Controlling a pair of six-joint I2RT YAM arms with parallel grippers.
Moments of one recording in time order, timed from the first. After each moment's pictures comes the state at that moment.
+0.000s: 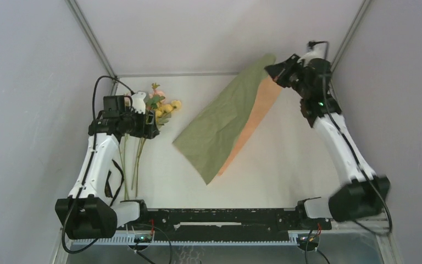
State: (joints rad) left arm 0.06 1.19 1.07 -0.76 0.34 0.16; right arm 0.16 1.47 1.32 -0.07 -0.34 0.75
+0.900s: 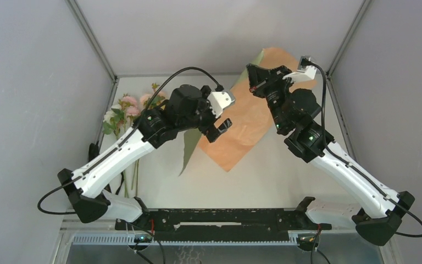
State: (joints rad) left arm -0.87 1.36 1.56 -0.72 0.09 0.27; right arm 0.77 1.12 1.29 0.05 0.50 0.67
